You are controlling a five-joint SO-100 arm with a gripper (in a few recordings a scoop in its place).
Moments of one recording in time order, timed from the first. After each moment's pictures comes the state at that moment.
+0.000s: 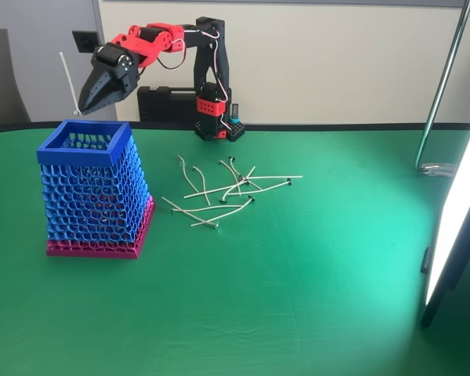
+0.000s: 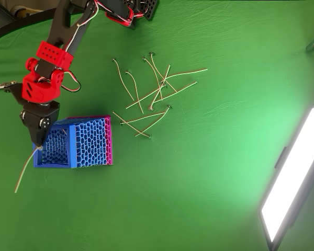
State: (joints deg) arm 30.4 89.9 76.4 28.7 -6.8
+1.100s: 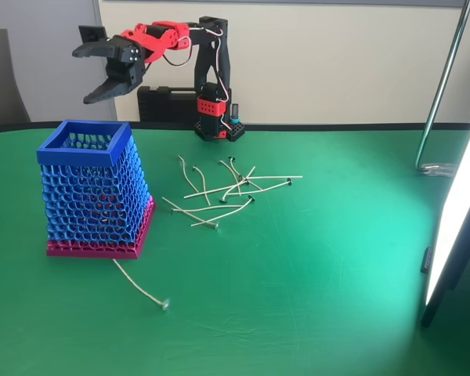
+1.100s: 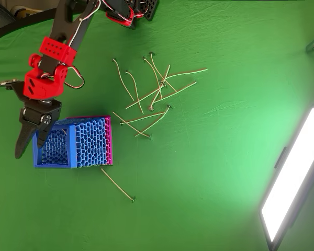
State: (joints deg) arm 29.0 94.8 81.0 23.3 -5.3
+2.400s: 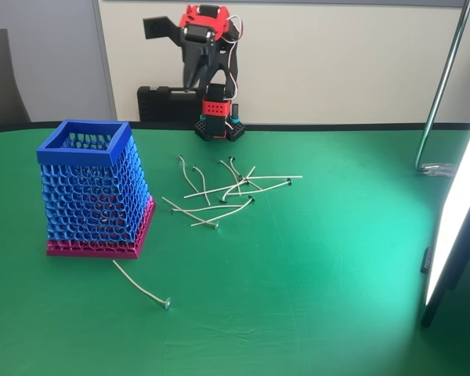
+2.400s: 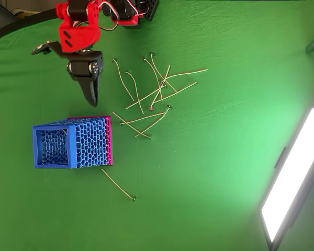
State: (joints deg) arm 9.1 145.4 117.2 47.5 -4.1
